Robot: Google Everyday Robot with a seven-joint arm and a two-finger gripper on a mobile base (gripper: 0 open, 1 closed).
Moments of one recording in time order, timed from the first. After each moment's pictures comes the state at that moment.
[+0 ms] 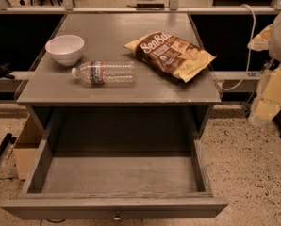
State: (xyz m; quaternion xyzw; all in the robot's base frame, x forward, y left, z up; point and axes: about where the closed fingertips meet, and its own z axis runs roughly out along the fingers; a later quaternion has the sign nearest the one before) arm 0.438 -0.217 0.977 -0.60 0.78 -0.04 0.16
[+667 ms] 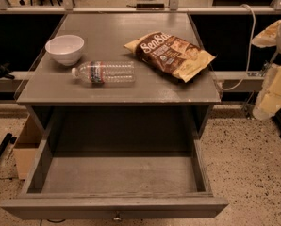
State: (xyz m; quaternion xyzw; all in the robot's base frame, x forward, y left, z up) arm 0.449 -0.226 0.979 -0.60 0.78 -0.01 0.19
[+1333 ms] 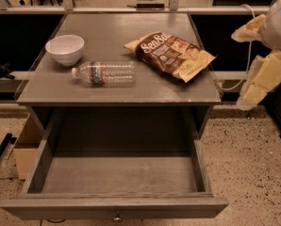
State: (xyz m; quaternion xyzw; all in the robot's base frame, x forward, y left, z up) arm 0.467 -0.195 0.983 -0.63 0.74 0.05 0.24
